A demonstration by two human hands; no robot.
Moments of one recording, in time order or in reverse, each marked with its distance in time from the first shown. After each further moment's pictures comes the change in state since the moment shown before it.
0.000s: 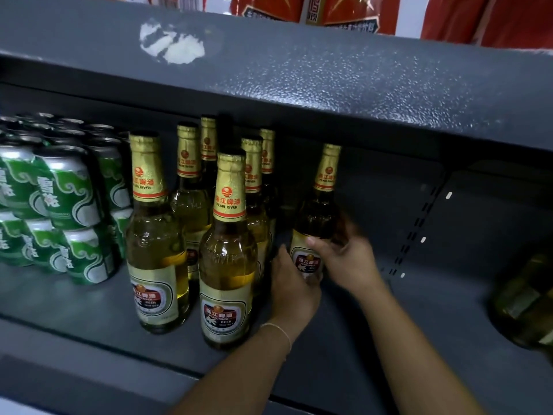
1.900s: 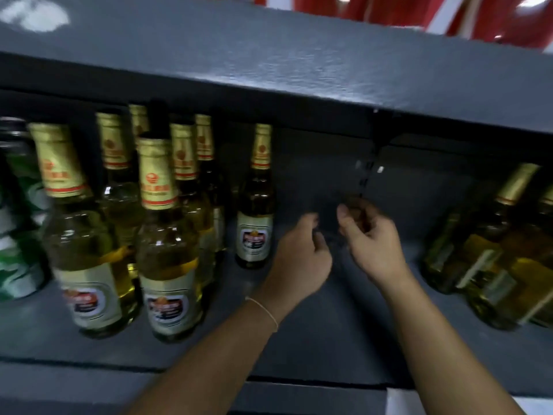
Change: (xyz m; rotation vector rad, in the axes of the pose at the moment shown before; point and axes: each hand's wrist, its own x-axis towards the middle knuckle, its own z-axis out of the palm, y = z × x) left_hand -0.052 0.107 0.002 0.028 -0.372 0.316; right_hand -0.043 -0.010 -0.108 -0.082 0.298 -0.016
